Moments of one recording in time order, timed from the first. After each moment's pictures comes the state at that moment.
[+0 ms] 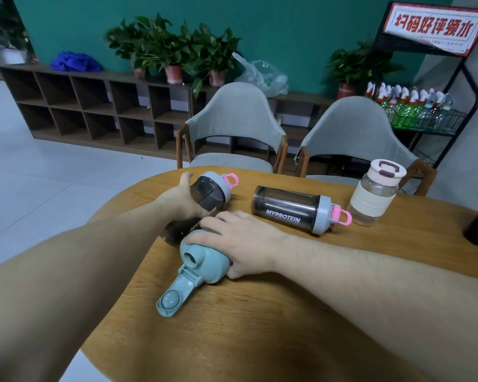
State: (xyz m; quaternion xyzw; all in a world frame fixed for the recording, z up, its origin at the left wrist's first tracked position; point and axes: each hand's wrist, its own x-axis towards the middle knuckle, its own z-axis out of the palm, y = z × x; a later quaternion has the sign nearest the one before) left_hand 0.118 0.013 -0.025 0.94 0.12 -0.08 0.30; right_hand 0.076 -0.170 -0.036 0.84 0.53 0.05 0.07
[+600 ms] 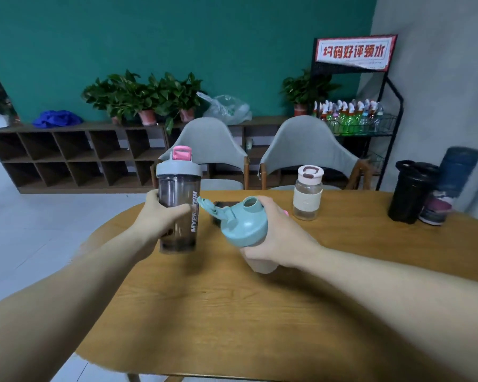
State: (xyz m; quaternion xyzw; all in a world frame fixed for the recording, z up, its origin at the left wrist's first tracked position) left_hand 0.018 -0.061 0.026 0.78 0.05 0.06 0.62; right_hand -0.013 -0.324 0.005 0.90 0.19 0.08 -0.39
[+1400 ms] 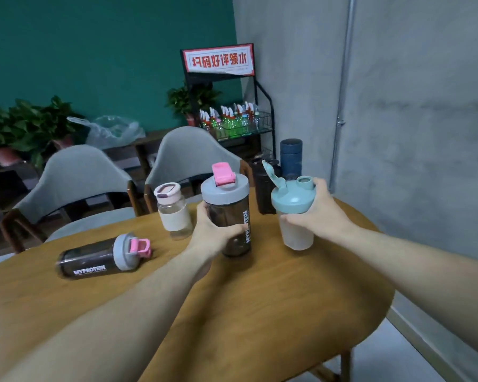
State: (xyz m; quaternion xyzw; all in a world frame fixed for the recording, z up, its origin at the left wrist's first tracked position) left_hand 0.017 -0.451 -0.005 0.74 -0.14 -0.06 0.65; right_hand -0.052 -0.687 -0.003 0.85 -0.11 0.22 -0.46
